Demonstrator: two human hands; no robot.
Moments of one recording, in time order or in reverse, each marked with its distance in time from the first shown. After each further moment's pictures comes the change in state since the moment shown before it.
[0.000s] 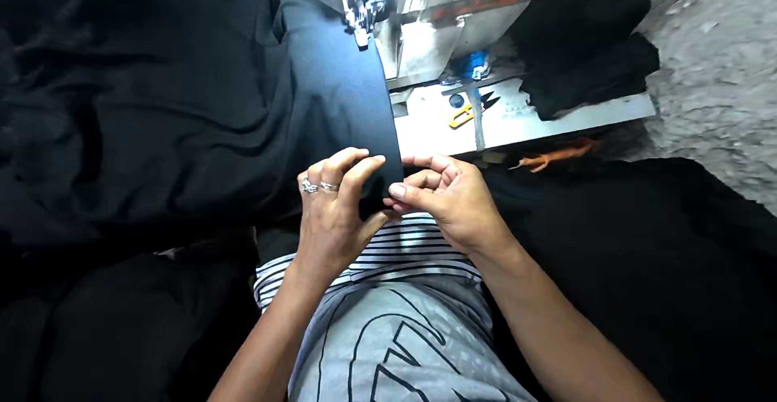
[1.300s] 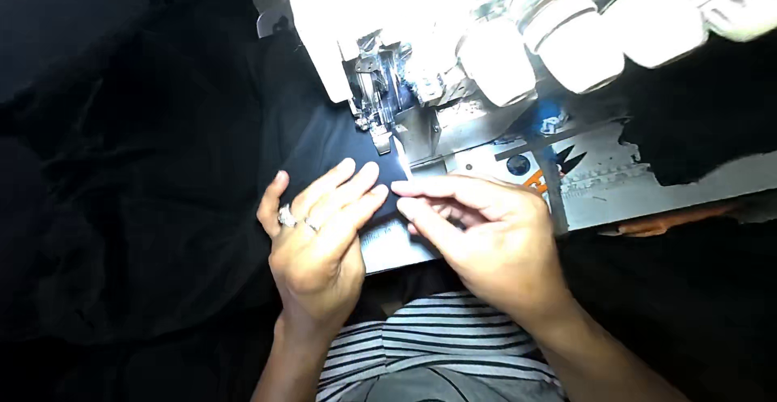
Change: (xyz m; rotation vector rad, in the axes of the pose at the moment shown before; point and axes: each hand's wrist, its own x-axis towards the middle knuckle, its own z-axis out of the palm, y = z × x) left_hand 0.104 -0.053 -0.006 0.073 0.091 -0.029; right_hand 0.109 -0.023 0.015 -0.368 0.122 -0.503
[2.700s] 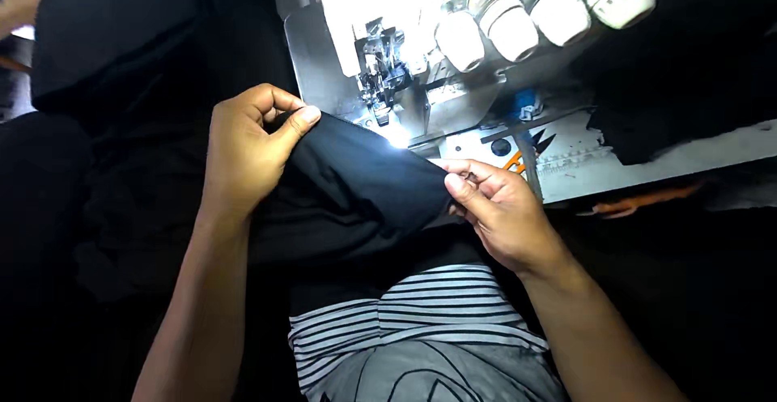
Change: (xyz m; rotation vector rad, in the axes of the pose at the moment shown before) left_hand 0.076 -0.051 -0.060 -0.153 -0.262 -0.233; right_hand -0.029 0.022 -0.036 0.362 -0.112 0.322
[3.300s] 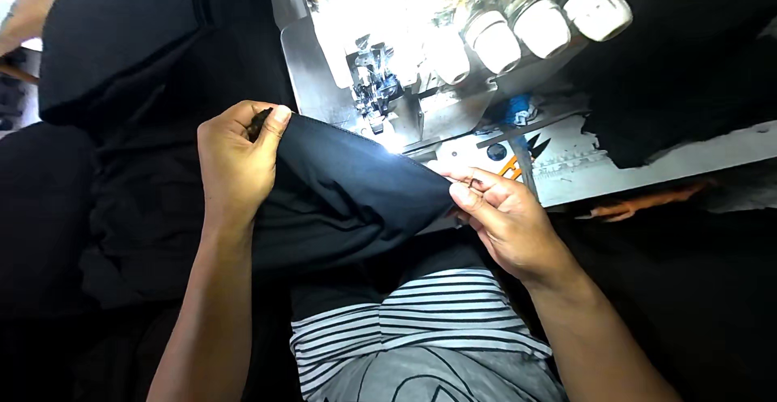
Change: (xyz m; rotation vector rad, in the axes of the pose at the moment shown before) left_hand -0.005 -0.009 0.005 0.027 0.184 -0.056; right_hand -0.005 0.002 -0.009 0.041 -0.015 -0.021
